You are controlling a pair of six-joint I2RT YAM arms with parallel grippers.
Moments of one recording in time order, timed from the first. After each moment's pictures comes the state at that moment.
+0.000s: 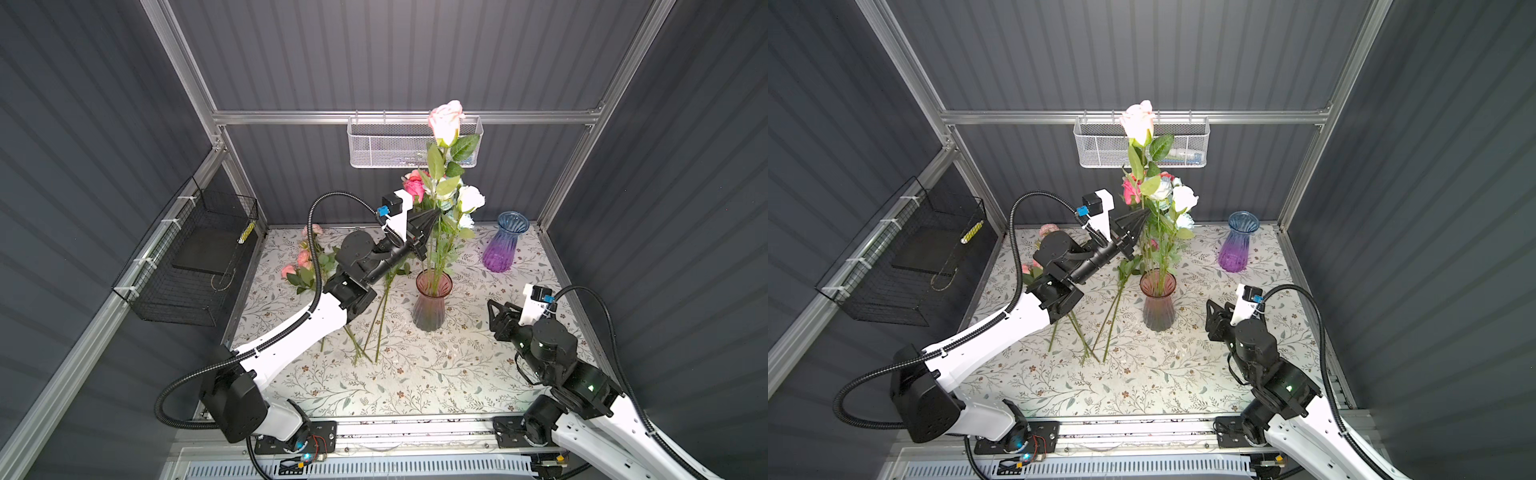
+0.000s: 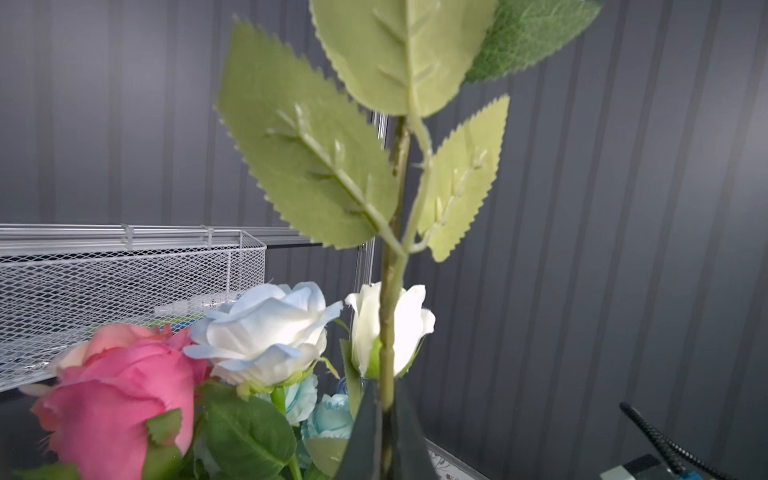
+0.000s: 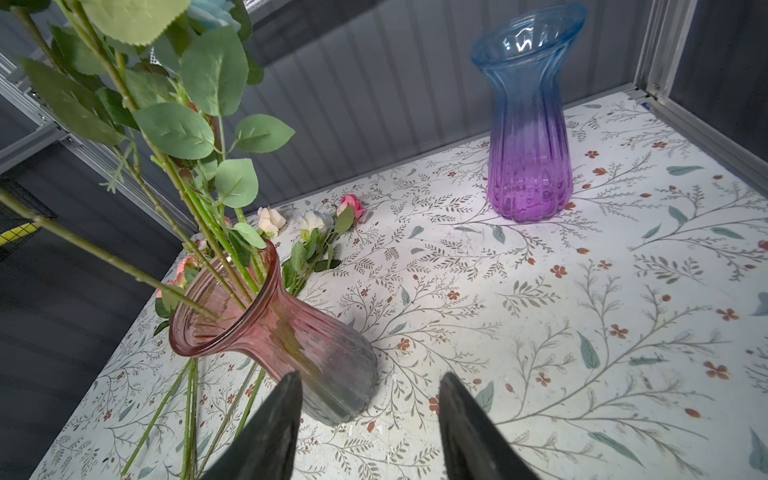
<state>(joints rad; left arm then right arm) -0.78 1.46 1.28 0.54 0.18 -0.17 0.68 0.48 0.57 -0.38 0.44 0.55</state>
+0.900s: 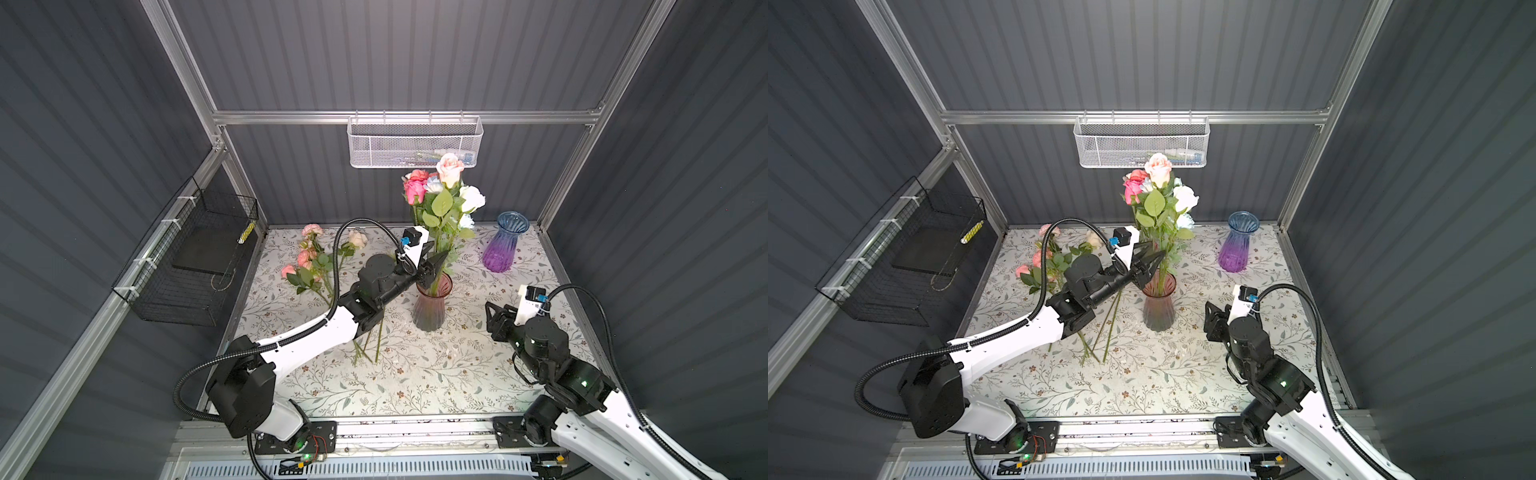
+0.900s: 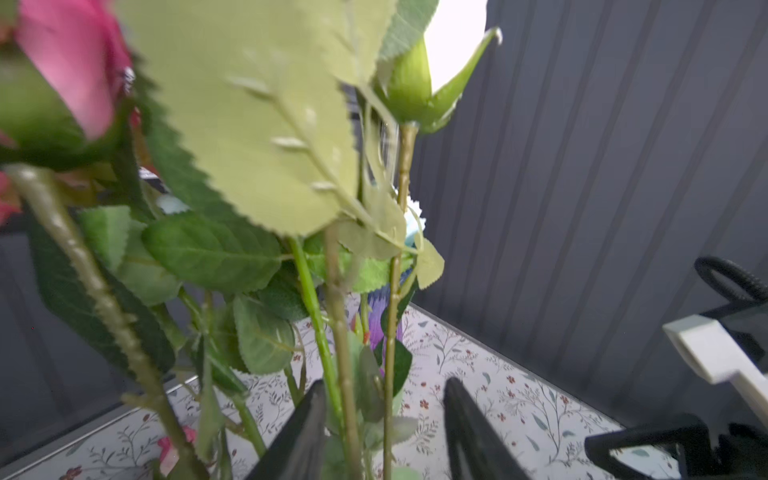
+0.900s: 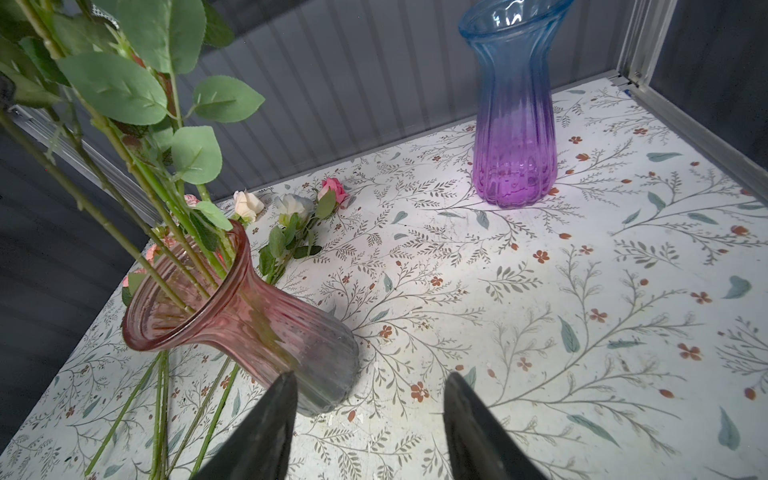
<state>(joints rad) -0.84 1.48 1.10 0.44 0.08 -0.10 0.68 0.54 0.56 -0.40 0.45 0.55</state>
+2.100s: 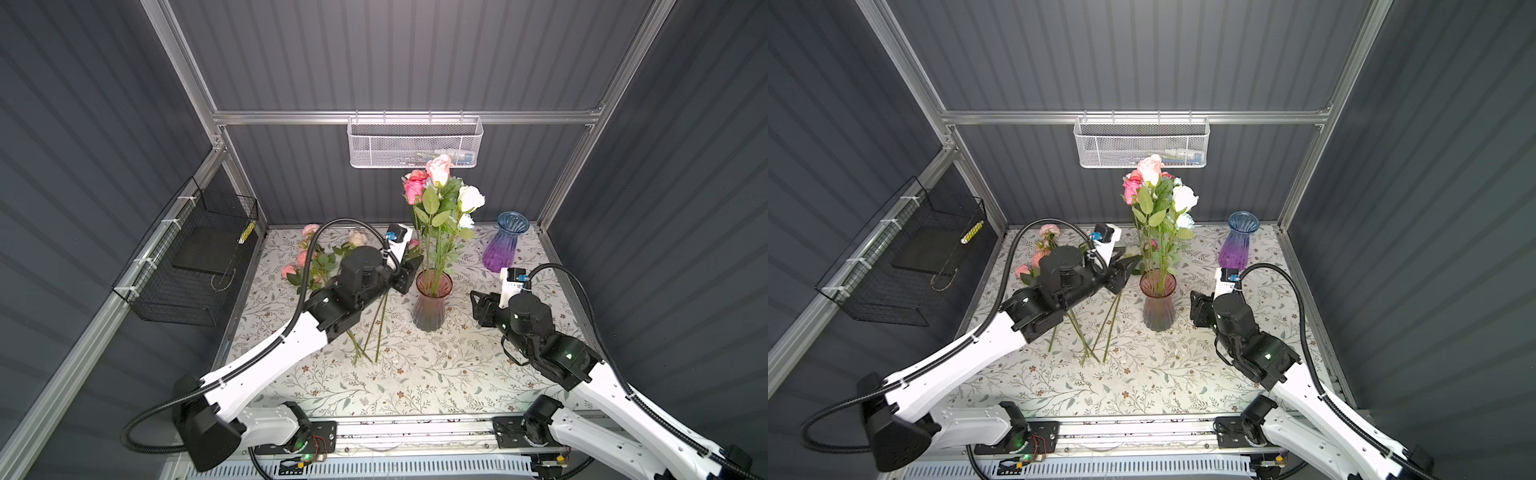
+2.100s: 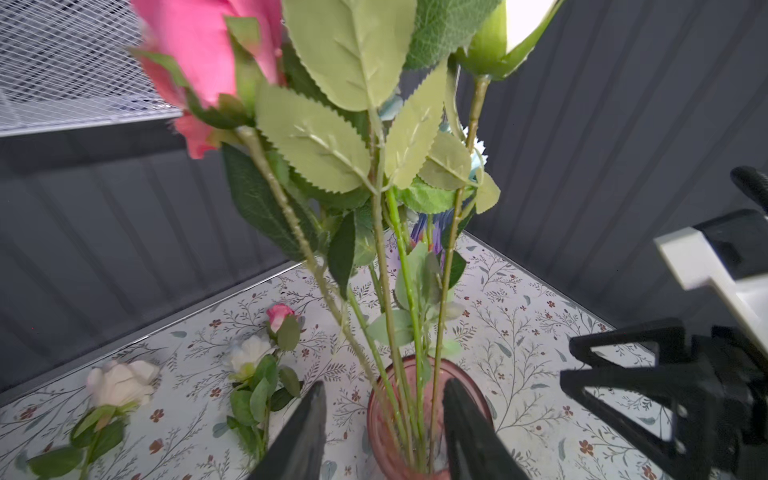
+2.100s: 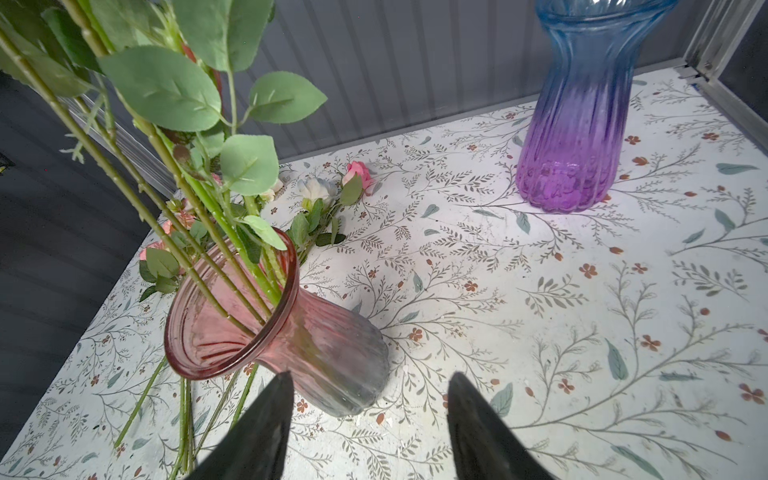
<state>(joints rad) -0.84 1.34 1.26 -0.13 -0.07 -0.07 0.67 0.77 0.74 -0.39 0.37 0.53</state>
